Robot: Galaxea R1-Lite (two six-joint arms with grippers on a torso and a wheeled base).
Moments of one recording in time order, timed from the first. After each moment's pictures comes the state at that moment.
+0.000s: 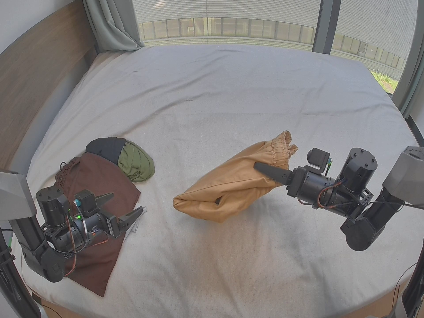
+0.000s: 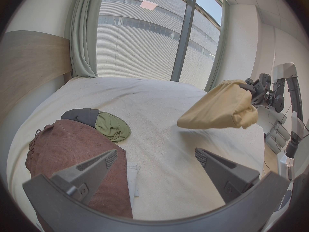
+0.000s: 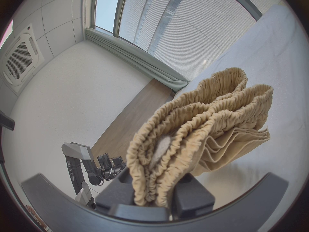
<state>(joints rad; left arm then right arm) -0.11 2.01 -0.22 -1.55 -0.36 0.05 0.43 2.07 -0.65 -1.54 0.60 0.69</state>
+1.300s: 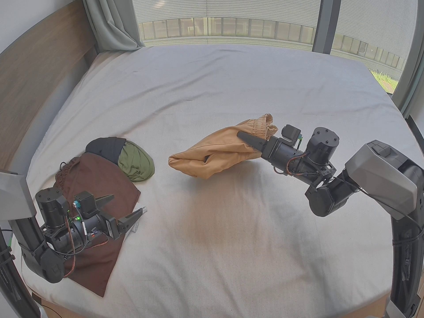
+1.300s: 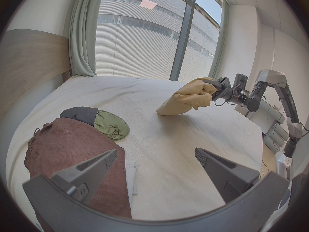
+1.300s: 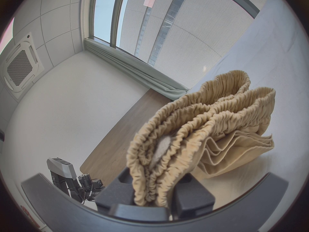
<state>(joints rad) -0.11 2.01 -0.21 -1.55 -0.38 0.05 0.38 2.39 -1.25 -1.37 0.60 0.78</state>
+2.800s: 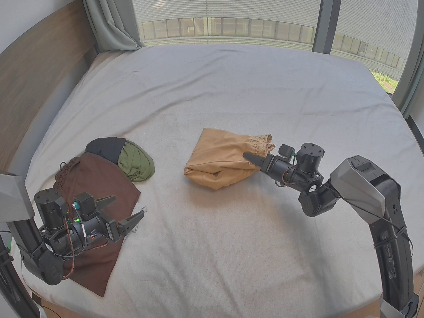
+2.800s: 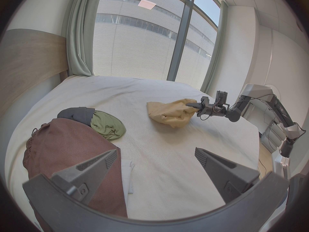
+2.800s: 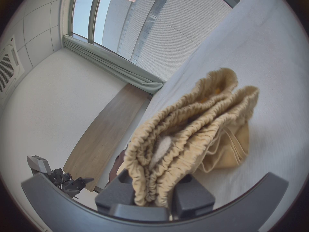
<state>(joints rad) -0.12 1.99 -0.19 -1.55 -0.40 0.05 0.29 2.64 -1.51 -1.18 0.60 0.74</state>
